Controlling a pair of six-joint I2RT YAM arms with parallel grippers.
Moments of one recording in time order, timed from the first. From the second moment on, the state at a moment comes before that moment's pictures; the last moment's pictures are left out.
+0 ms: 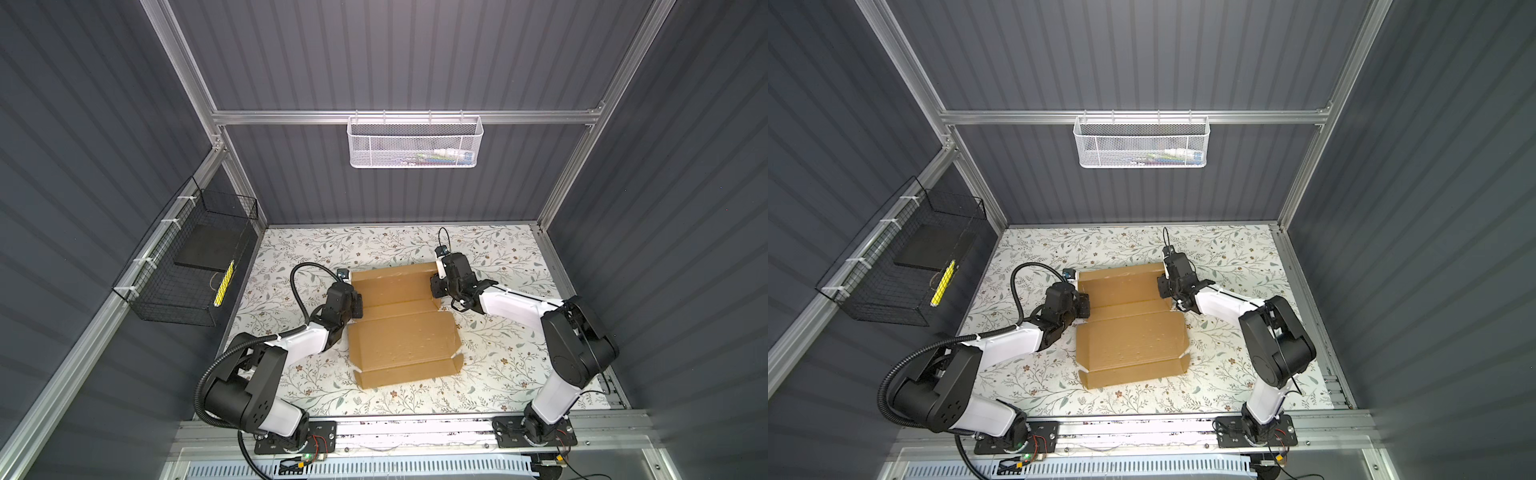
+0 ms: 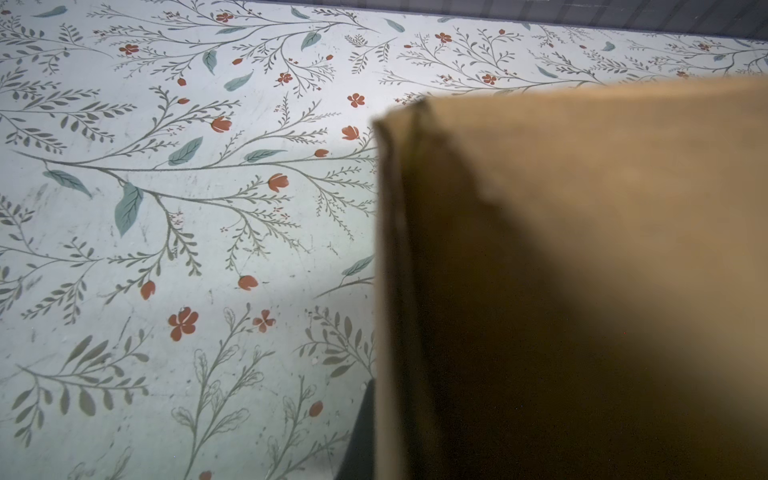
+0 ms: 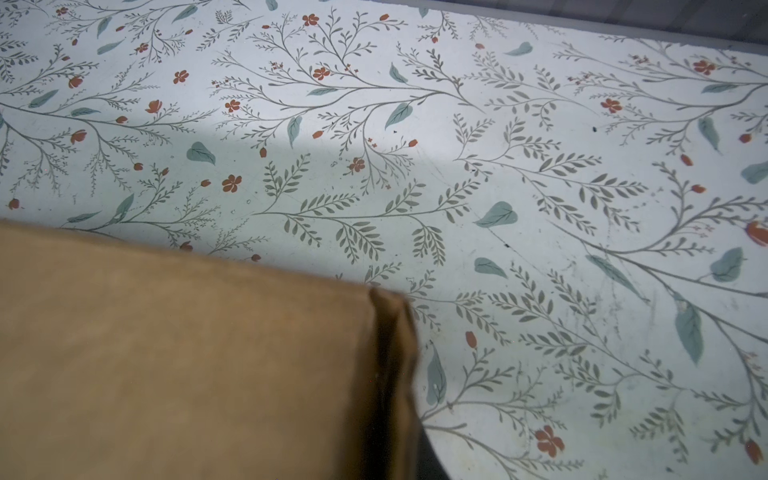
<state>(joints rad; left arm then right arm) -0.46 1.48 0.61 0.25 -0.19 -0.27 0.54 1.73 1.04 -0.03 0.12 0.18</state>
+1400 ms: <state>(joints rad) -0.46 1.48 0.63 0.20 -0.22 -0.27 0.59 1.74 0.99 -0.02 0.21 0.23</state>
